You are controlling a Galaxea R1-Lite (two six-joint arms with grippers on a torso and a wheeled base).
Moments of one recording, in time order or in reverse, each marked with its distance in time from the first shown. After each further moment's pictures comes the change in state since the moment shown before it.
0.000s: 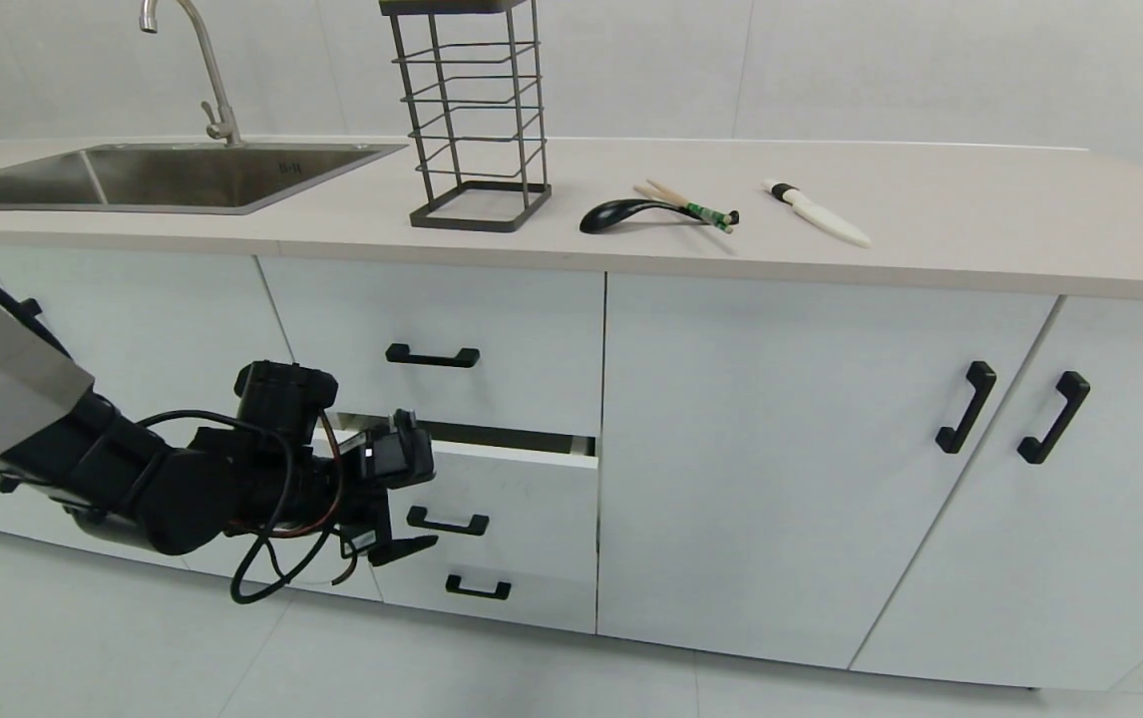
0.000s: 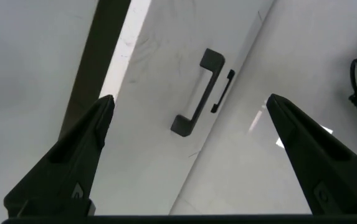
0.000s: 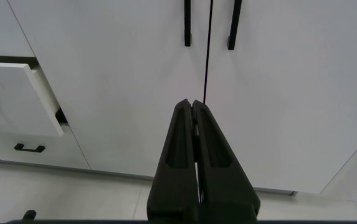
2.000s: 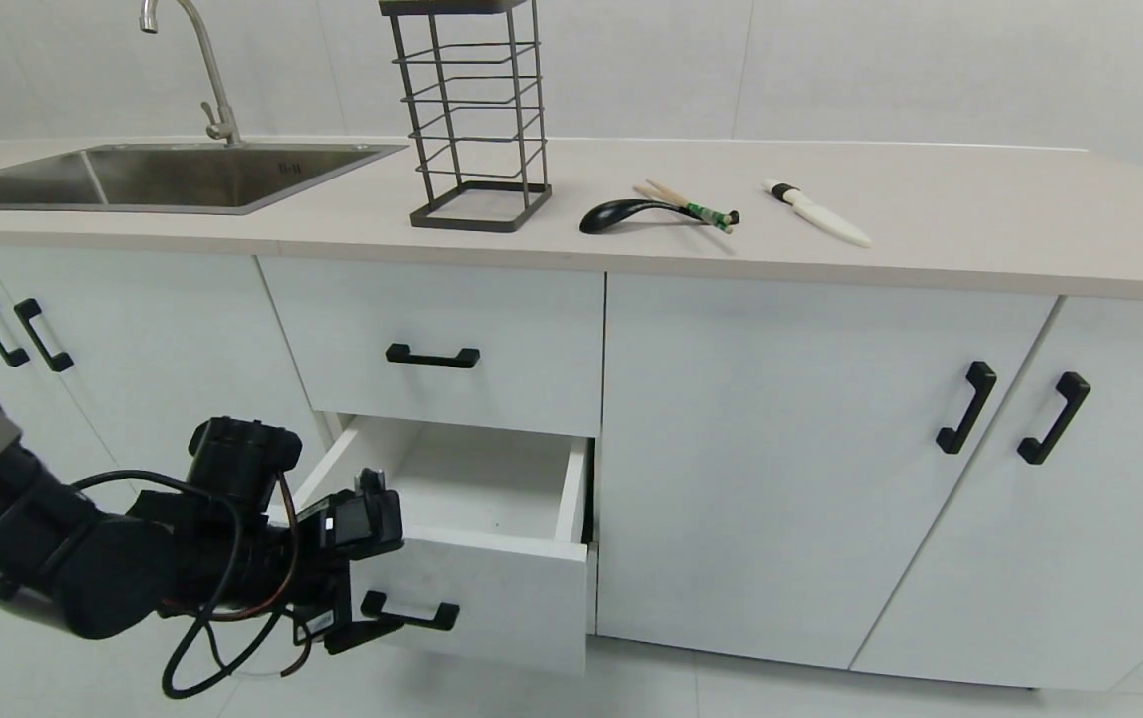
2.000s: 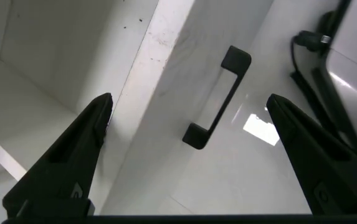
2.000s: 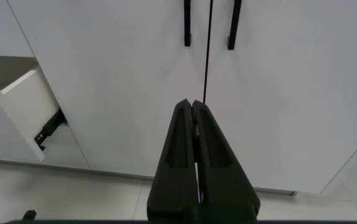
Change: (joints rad) left arm 0.002 -0.116 0.254 -0.001 0.011 -0.044; right arm 0.000 0.000 0.000 0.000 0.000 0.000
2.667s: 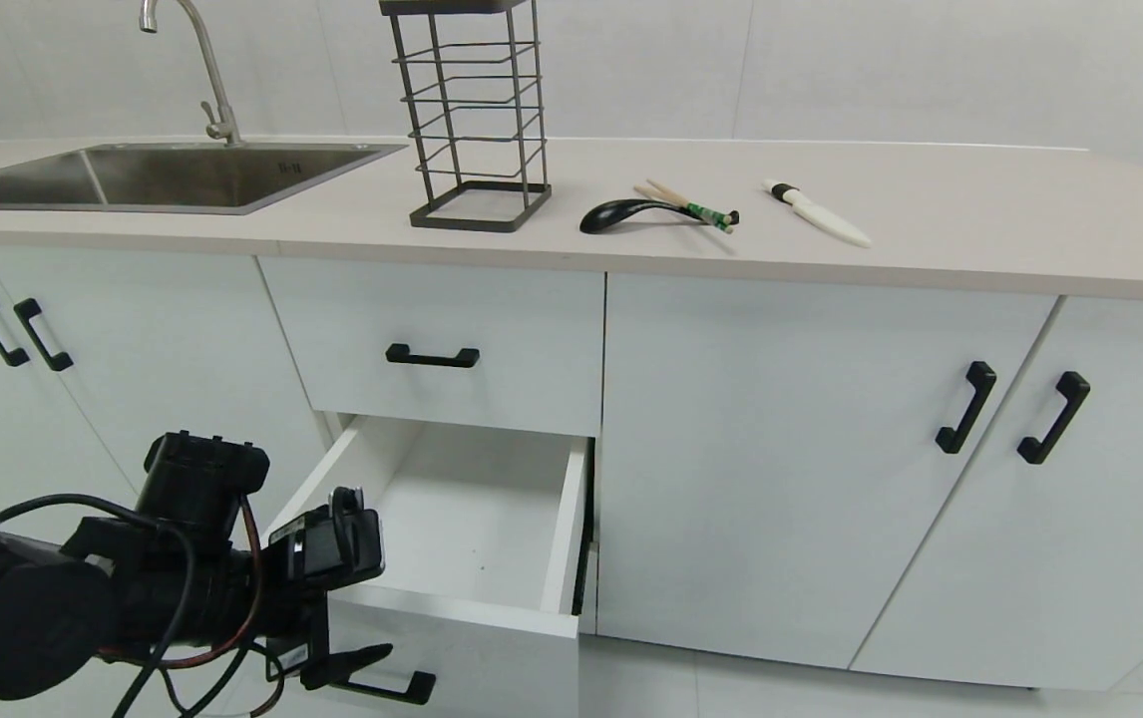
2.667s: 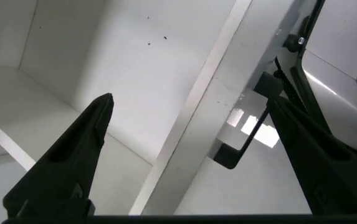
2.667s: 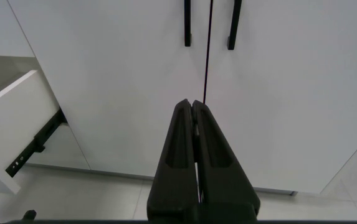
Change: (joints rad) left arm -0.028 -0.141 0.099 0.005 0.005 -0.031; right arm 0.000 0.000 0.000 0.000 0.000 0.000
